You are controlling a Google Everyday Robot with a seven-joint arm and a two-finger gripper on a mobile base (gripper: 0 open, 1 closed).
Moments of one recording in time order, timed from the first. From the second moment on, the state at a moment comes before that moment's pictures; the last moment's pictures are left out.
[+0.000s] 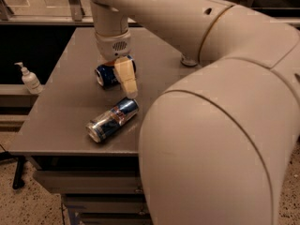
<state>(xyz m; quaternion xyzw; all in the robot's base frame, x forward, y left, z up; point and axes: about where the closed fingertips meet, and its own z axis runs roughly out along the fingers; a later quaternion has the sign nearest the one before) 0.595 0.087 0.850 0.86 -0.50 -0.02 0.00</state>
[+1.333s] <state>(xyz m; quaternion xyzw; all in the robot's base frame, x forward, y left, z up) 0.604 0.037 0.883 0.81 -0.59 -0.02 -0.07</state>
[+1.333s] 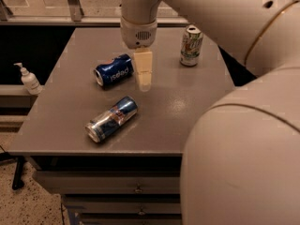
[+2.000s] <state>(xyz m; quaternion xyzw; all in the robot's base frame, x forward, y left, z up) 0.540 -0.019 0.913 0.68 -0.68 -0.11 -0.24</state>
